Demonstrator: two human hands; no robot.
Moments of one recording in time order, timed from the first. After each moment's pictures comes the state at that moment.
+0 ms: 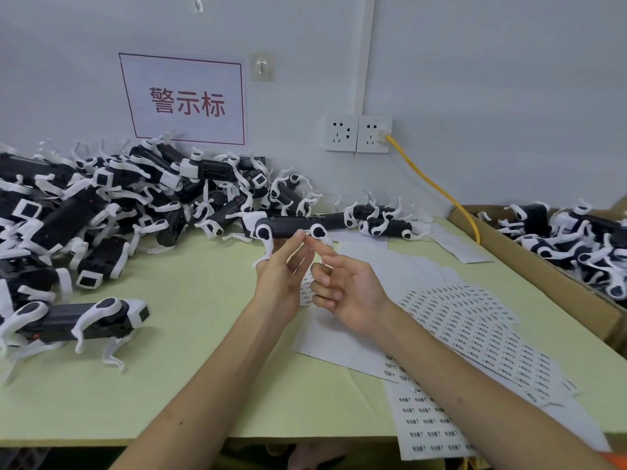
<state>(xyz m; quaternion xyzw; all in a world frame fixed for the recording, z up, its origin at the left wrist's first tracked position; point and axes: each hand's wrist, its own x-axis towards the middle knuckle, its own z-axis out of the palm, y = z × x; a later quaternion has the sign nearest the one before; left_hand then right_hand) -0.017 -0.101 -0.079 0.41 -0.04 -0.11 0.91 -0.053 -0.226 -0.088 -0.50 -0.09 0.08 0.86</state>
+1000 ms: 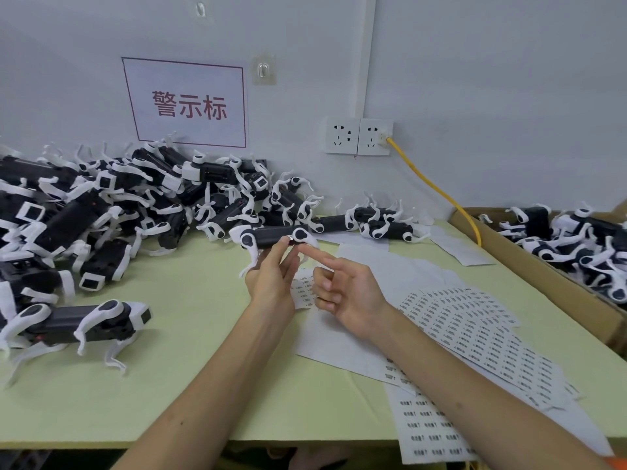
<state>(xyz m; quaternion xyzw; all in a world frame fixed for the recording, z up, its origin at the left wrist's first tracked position) -0.008 -0.103 -0.085 0.36 0.07 -0.01 0.93 -0.053 -0.224 -0.089 -0.54 -0.05 0.05 0.84</state>
